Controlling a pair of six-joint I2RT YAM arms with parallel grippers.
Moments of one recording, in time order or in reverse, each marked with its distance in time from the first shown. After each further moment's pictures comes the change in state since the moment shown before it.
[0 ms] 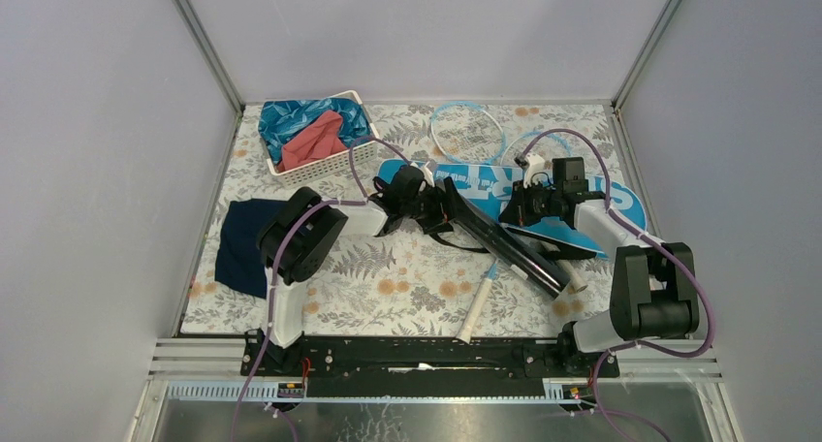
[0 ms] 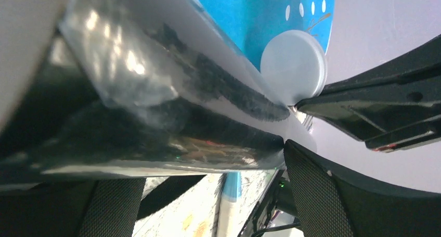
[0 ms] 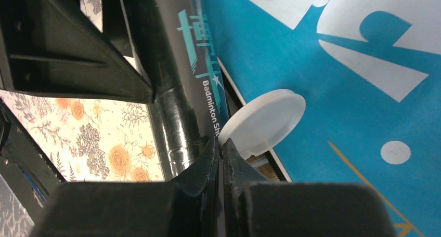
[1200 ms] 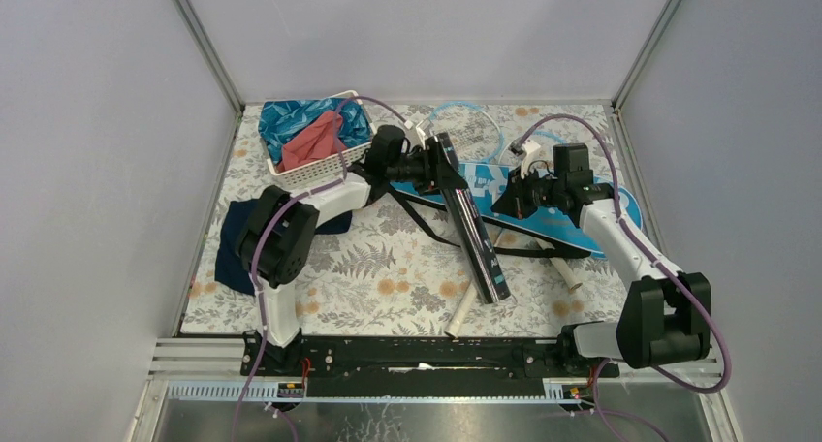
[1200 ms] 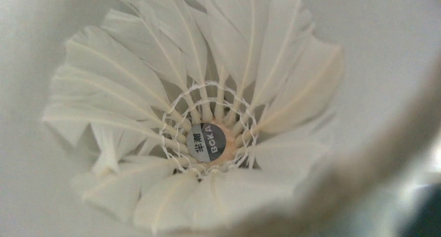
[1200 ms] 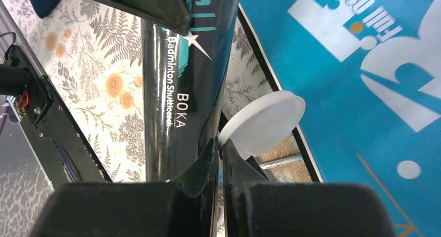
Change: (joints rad) left arm 0.120 -0.069 0.176 -0.101 0.218 0.119; right arm 0.060 -0.122 0.090 -0.137 -0.090 -0.046
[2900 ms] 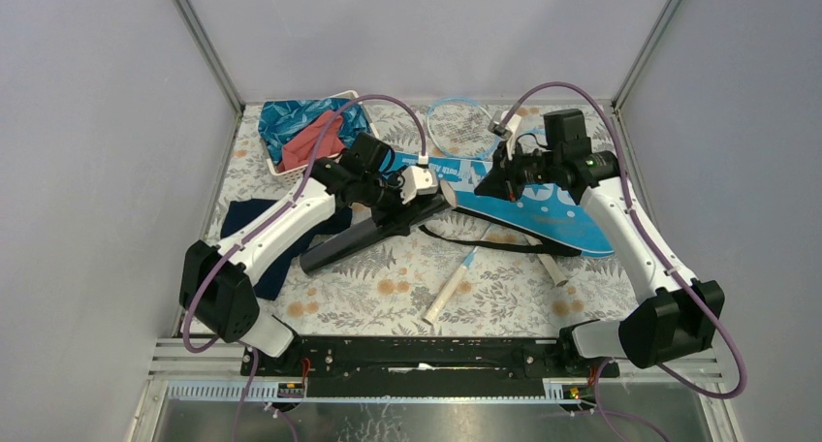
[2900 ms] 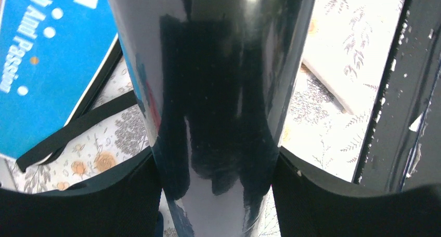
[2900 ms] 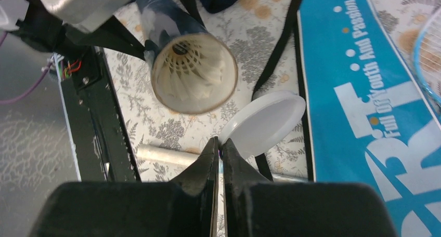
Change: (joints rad) left arm -0.050 -0.405 0.083 -1.048 -0.175 1.474; right arm 0.107 0.000 0.358 -0.269 -0.133 -0.180
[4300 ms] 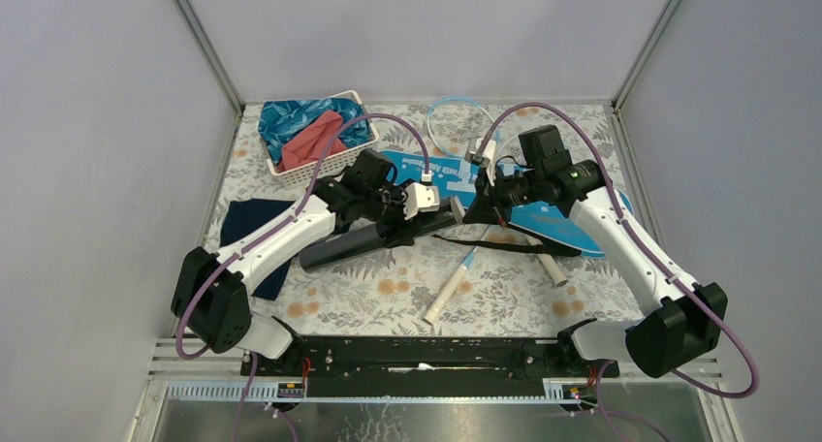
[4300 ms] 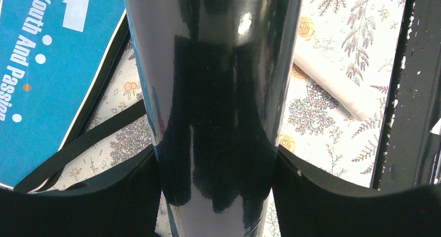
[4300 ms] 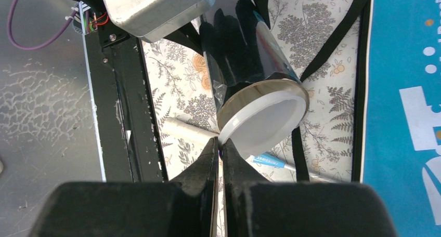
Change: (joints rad) left arm -0.059 -0.068 -0.179 0.183 0.015 0.040; right arm 0.167 -0.029 -0.027 -0.142 0.024 -0.111
